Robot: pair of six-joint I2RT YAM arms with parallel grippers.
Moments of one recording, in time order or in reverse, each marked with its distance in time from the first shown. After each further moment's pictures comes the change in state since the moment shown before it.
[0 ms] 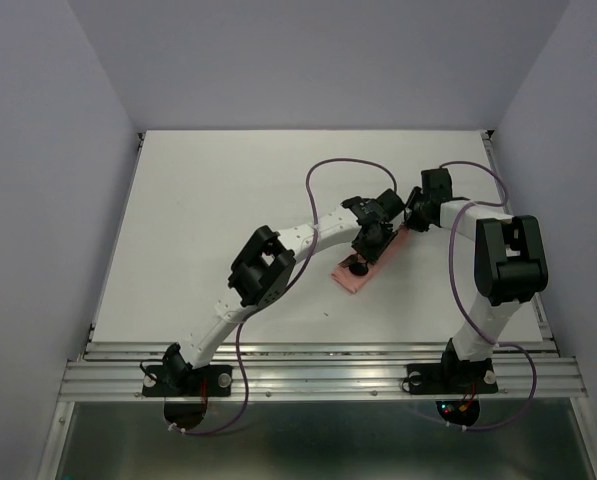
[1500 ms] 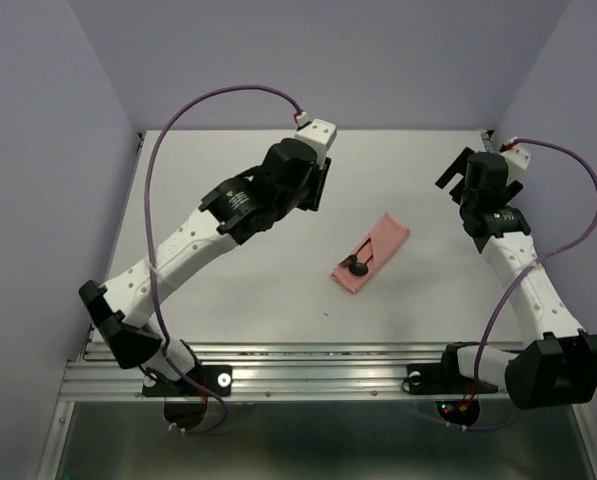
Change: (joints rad) left arm 0.068 -0.903 -0.389 0.079 -0.351 -0.008; right arm 0.000 -0.630 0.010 -0.193 0.522 -0.019
